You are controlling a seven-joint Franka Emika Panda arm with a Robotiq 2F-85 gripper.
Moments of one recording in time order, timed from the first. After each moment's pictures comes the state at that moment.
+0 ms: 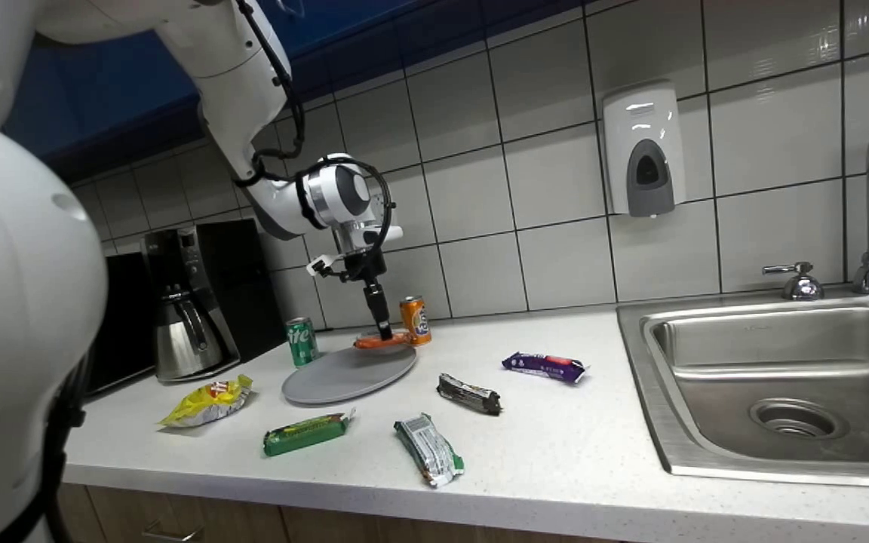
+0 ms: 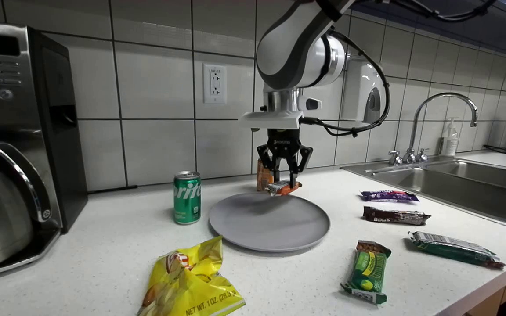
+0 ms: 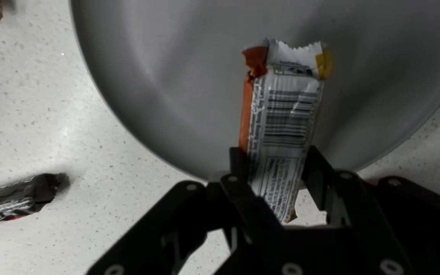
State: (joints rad) arm 0.23 0.51 -0.03 -1.76 -0.09 2.23 1.19
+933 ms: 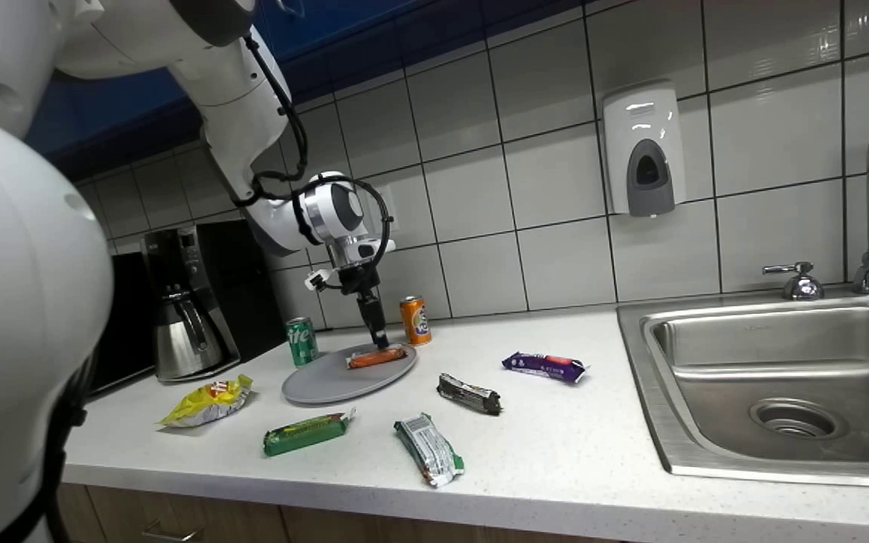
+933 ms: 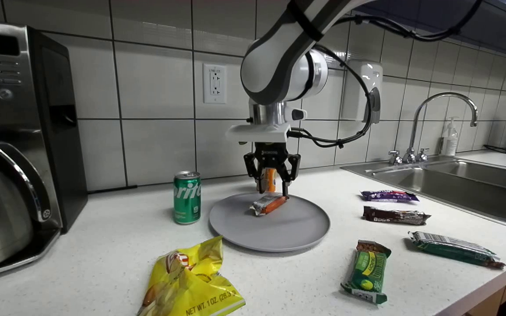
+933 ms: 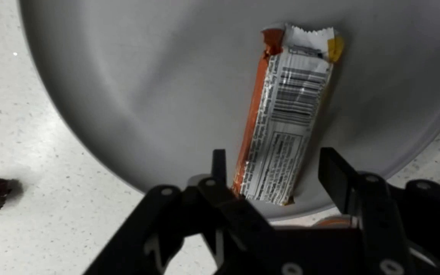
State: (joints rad) arm 0.27 0.60 -0.03 -1.68 -0.13 2.24 1.16
